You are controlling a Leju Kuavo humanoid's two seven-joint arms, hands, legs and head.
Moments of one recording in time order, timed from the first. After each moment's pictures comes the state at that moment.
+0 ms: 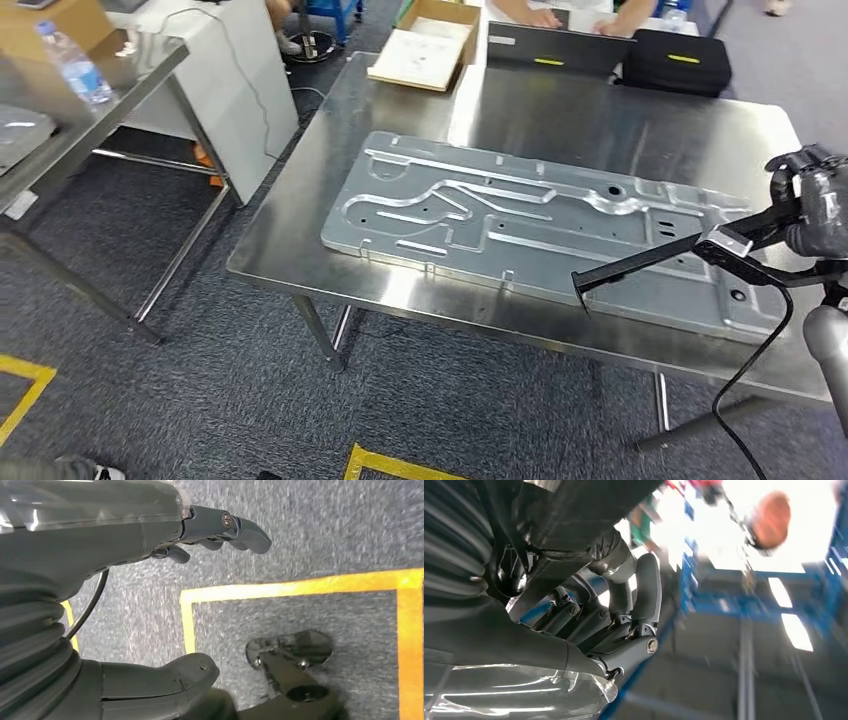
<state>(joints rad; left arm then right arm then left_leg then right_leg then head) -0.14 -0.19 1.03 -0.19 -1.07 -0.03 -0.40 -0.38 -0.72 -0.08 -1.44 0.95 -0.48 -0.15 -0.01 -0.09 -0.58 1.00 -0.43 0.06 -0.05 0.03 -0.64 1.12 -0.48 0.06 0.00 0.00</state>
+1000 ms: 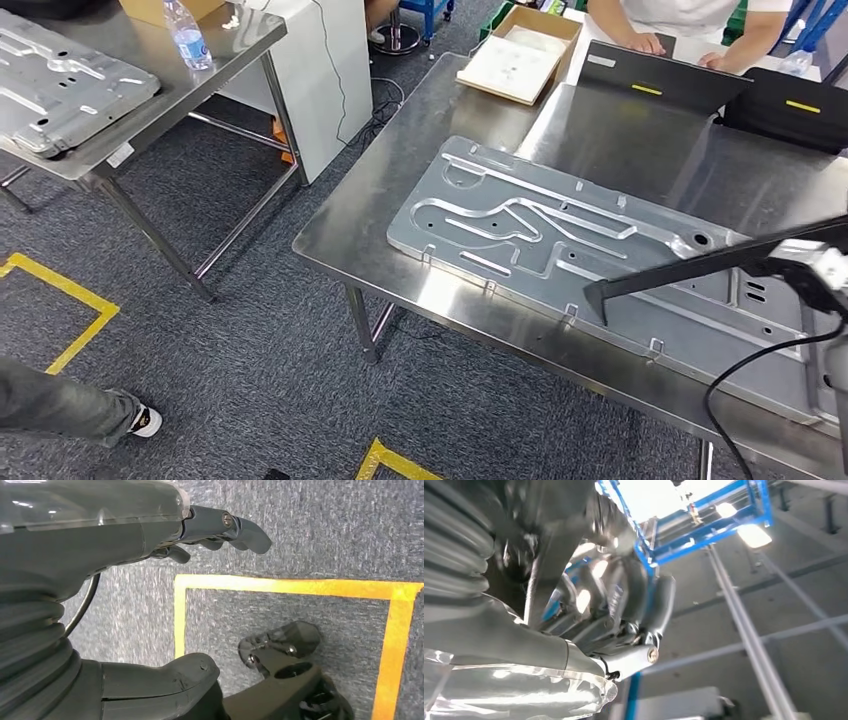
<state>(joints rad) -0.14 -0.20 1.01 -0.19 -1.11 -0.02 -0.45 -0.22 -0.60 -0.35 -1.65 0.67 -0.62 -0.23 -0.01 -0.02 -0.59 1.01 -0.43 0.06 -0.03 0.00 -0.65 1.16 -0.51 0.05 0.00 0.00</state>
